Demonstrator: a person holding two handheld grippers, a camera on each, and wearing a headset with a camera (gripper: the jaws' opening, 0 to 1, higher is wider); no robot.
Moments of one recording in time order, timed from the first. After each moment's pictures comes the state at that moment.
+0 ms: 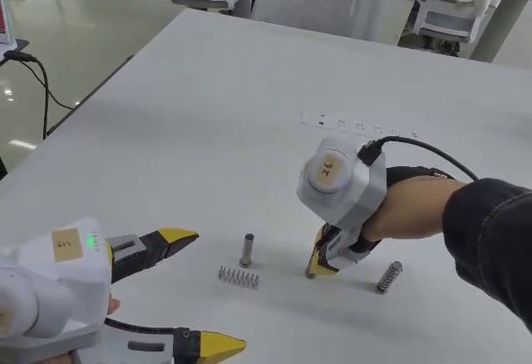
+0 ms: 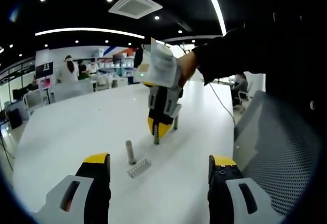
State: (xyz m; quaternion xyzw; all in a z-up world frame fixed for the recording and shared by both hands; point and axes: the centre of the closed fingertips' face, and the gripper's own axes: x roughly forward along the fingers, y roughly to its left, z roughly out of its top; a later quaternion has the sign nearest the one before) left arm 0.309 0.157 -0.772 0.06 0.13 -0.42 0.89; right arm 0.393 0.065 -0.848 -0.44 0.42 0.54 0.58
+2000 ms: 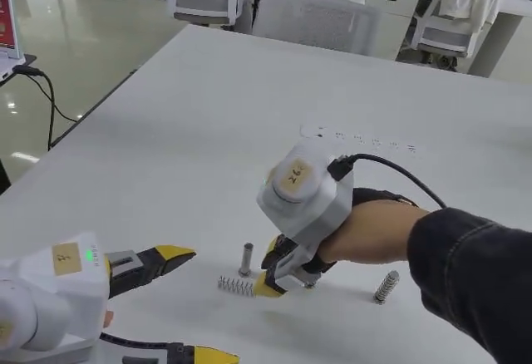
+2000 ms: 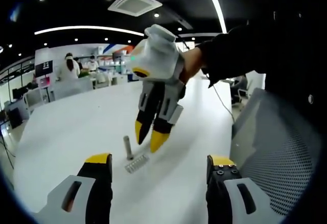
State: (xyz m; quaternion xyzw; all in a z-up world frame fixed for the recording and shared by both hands) left arm 0.300 0.158 -0.775 0.07 0.14 -0.42 0.89; right arm 0.357 0.134 -0.836 -0.36 0.38 0.59 0.61
